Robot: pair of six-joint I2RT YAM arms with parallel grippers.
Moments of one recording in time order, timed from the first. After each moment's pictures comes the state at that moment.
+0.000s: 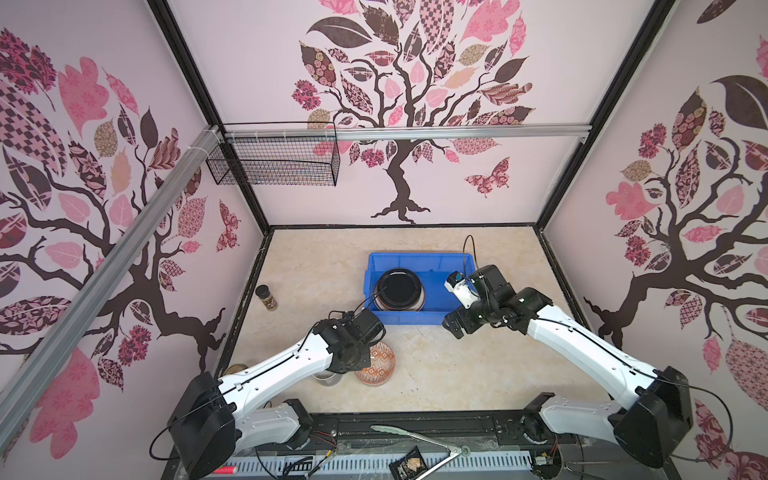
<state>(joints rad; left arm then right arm) -0.83 1.21 0.82 -1.01 -0.15 -0.88 0.56 1.23 1.01 -0.77 -0.12 -0.02</state>
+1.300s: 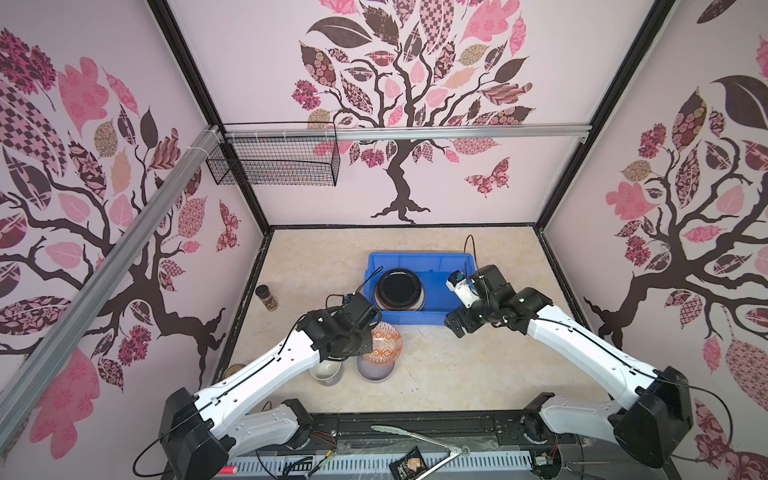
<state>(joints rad) -0.79 1.14 0.99 -1.05 -0.14 -0.80 0.56 1.23 1.01 -0.77 -0.07 -0.02</state>
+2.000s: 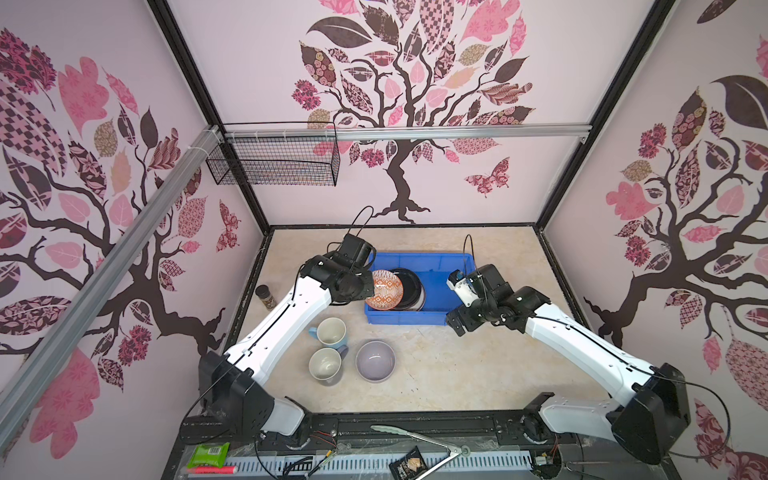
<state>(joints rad) -0.51 1.50 1.46 -1.03 -0.07 -0.54 0.55 1.26 1.01 -0.77 -0.01 -0.03</state>
